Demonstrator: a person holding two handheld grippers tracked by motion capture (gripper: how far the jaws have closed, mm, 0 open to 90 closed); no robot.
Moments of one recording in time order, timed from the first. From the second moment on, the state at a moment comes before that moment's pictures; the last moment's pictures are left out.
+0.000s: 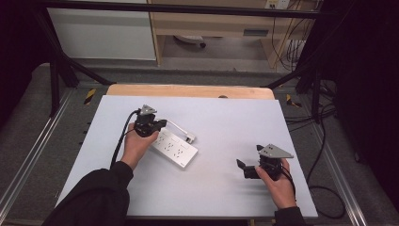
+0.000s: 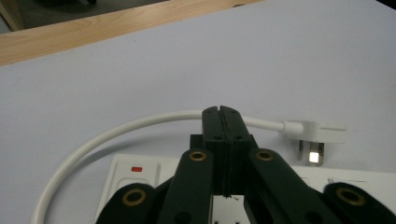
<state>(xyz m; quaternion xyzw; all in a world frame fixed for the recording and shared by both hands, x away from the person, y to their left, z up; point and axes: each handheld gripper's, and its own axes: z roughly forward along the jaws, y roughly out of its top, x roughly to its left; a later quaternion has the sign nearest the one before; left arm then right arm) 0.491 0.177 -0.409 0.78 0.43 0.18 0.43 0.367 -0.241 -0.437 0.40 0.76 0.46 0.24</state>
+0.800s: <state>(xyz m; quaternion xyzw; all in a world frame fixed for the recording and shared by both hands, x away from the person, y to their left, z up) 0.492 0.178 -0.426 0.79 0.43 0.17 0.39 0.368 -0.240 -0.437 0.40 0.76 0.46 0.24</state>
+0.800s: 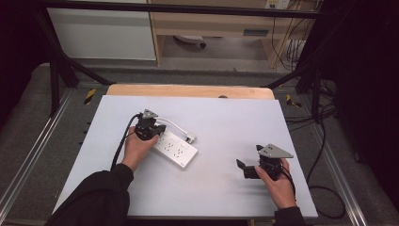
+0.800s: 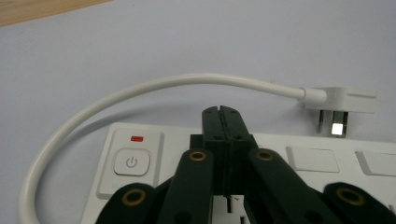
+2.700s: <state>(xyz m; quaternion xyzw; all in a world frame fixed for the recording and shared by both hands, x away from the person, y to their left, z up) 0.489 0.176 -0.432 0.80 0.42 0.16 0.40 0.368 -0.239 -0.437 0.39 0.76 0.45 0.24</state>
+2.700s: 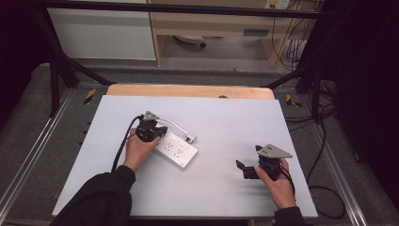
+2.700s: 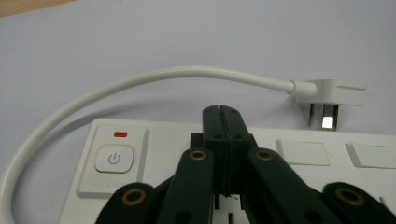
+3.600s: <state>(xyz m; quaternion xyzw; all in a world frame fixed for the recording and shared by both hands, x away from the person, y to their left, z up) 0.490 0.176 -0.432 0.79 0.43 0.16 0.40 0.368 -0.239 -0.438 0.39 0.76 0.45 0.24</state>
